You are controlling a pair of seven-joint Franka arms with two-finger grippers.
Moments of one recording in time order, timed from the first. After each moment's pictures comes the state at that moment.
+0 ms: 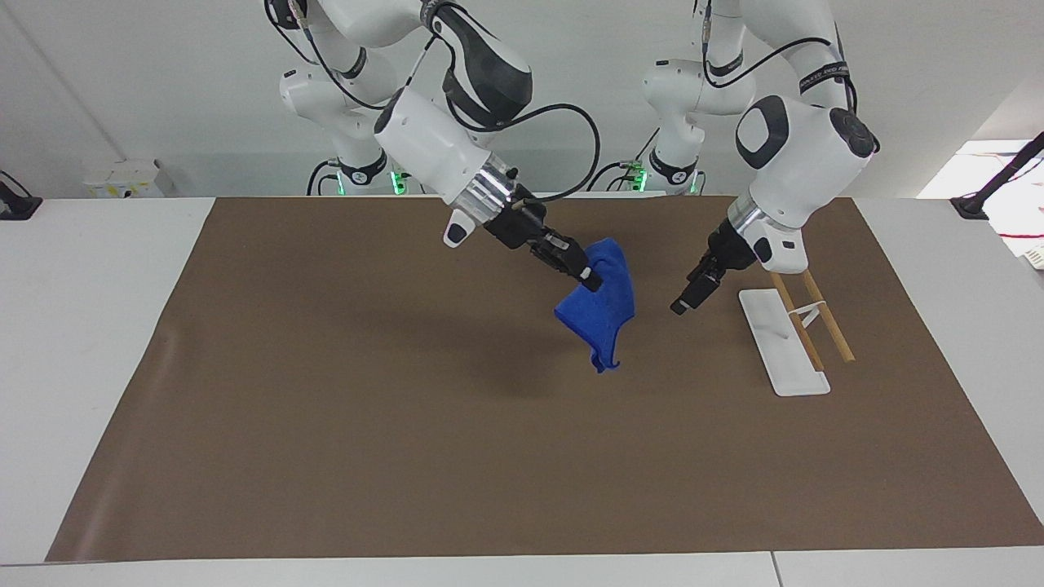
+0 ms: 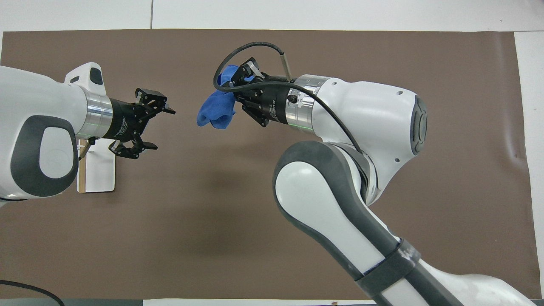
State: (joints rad) left arm -0.30 0.03 0.07 -1.96 -0.48 2.08 -1.00; right arm 0.36 0.26 0.26 -1.68 0.88 2.64 0.88
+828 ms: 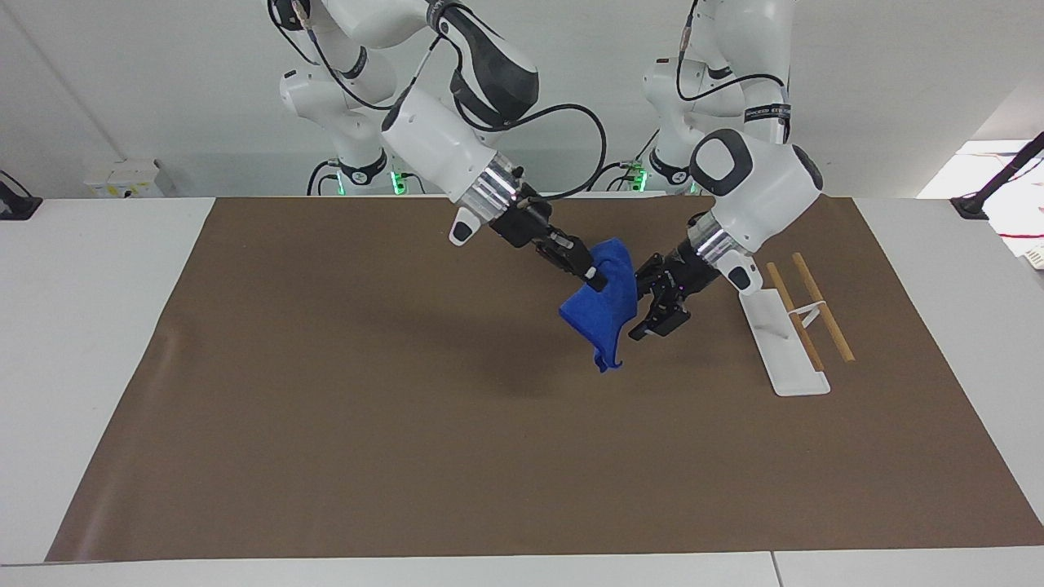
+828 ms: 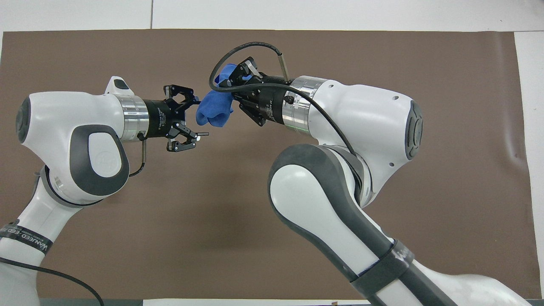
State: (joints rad) left arm -0.41 0.09 0.07 -2.02 -0.80 2.35 -1.24; right arm 0.37 0.26 0.26 -1.68 0.88 2.69 0.90
